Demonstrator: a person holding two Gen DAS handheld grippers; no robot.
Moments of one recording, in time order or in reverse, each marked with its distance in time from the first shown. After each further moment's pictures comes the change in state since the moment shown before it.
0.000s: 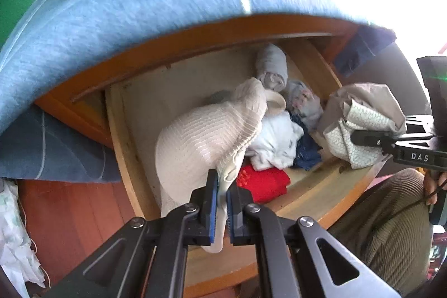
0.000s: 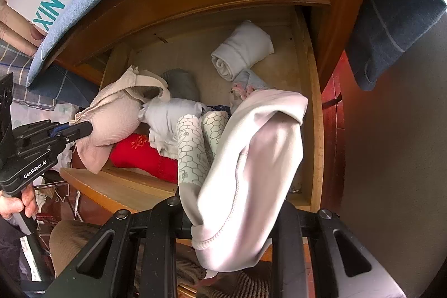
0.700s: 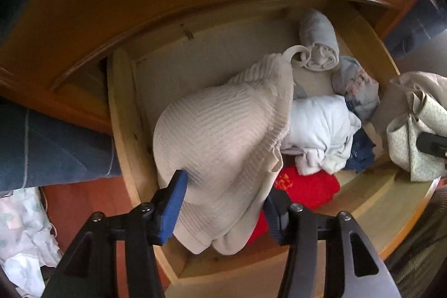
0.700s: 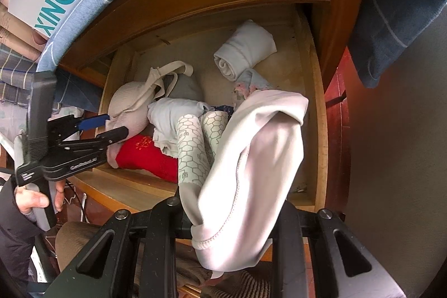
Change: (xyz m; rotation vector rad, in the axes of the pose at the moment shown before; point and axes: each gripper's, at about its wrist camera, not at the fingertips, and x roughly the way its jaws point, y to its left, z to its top) left arm 0.070 0.001 0.010 -0.035 0.103 0.168; right arm -0.001 -0.004 0.001 0.015 0.003 0.033
